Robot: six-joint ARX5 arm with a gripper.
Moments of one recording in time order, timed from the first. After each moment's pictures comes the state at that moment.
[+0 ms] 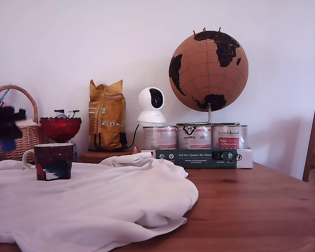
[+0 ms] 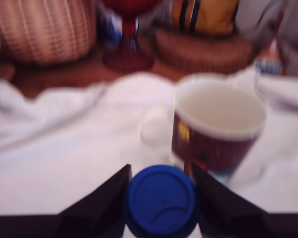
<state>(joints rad) 0.01 1.72 0.61 0.87 0.15 -0.12</state>
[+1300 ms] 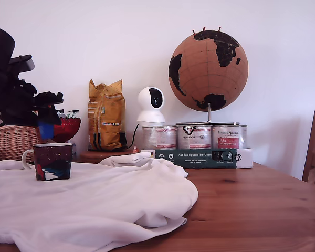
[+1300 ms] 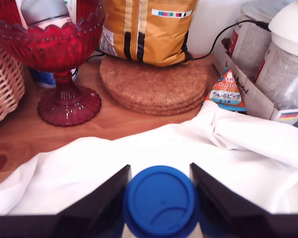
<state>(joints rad) -0.06 1.83 1.06 0.34 0.23 -0.05</state>
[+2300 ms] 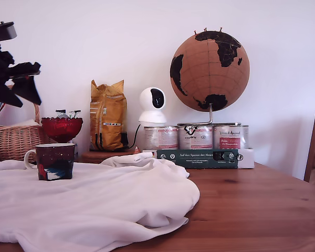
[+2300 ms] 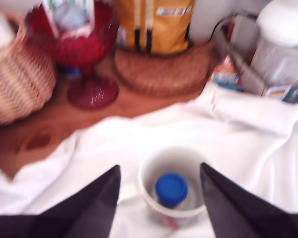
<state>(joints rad) 0.01 1.58 1.07 -0.05 0.26 0.07</state>
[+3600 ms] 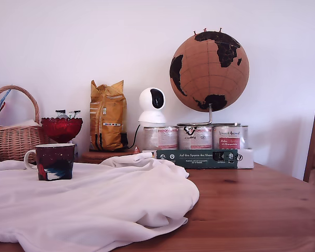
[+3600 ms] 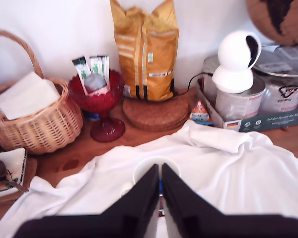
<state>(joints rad) -0.03 0.83 0.82 -0.23 0.18 0.06</state>
